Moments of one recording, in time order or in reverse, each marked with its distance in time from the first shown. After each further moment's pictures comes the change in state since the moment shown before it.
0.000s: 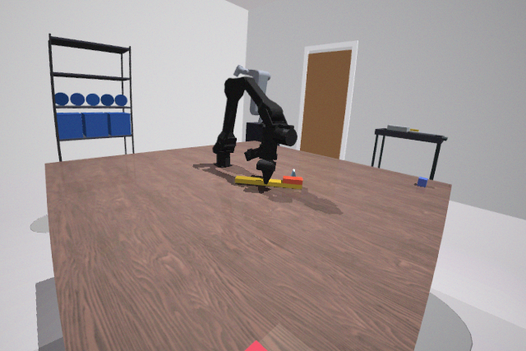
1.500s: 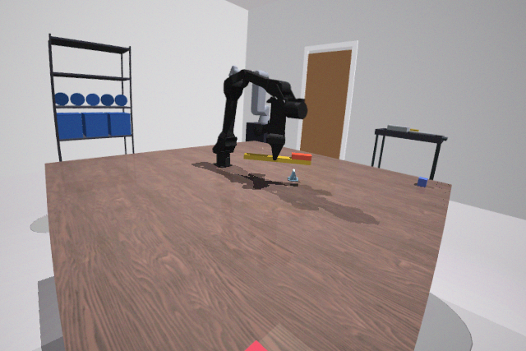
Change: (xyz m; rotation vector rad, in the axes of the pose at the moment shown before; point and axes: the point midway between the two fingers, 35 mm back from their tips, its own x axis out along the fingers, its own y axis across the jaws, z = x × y) arm -0.087 -0.023 -0.024 -0.011 0.010 0.002
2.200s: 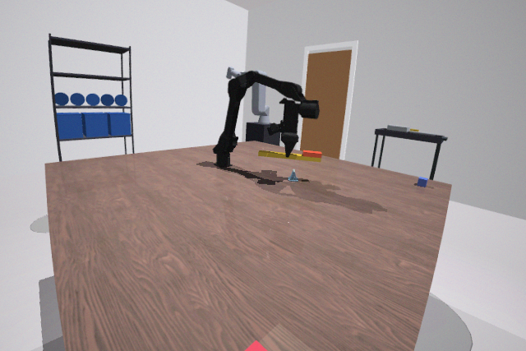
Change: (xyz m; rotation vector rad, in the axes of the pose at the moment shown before) arm -0.002 -0.062 -0.047 -0.003 0.004 -0.005
